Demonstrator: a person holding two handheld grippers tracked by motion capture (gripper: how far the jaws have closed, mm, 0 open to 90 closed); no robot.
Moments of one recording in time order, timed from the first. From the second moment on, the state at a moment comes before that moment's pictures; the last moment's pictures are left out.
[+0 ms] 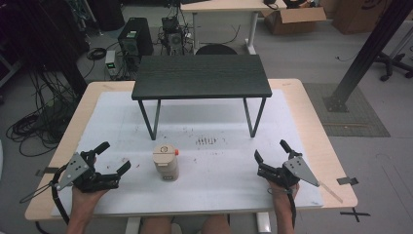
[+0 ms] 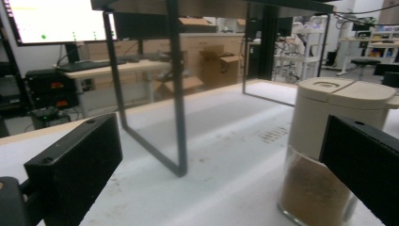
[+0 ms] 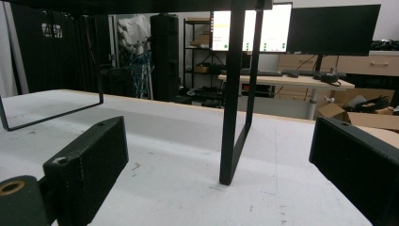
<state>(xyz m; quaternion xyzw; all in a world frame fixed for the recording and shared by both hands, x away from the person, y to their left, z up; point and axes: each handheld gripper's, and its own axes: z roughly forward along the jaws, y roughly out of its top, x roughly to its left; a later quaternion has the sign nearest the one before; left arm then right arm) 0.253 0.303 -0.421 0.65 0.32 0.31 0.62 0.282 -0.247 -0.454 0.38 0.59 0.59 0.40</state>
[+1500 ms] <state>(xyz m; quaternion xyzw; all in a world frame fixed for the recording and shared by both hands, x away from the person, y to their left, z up) 0.259 0.213 -0.426 0.71 0.26 0.23 0.62 0.282 -0.247 -0.454 0.38 0.59 0.59 0.40</state>
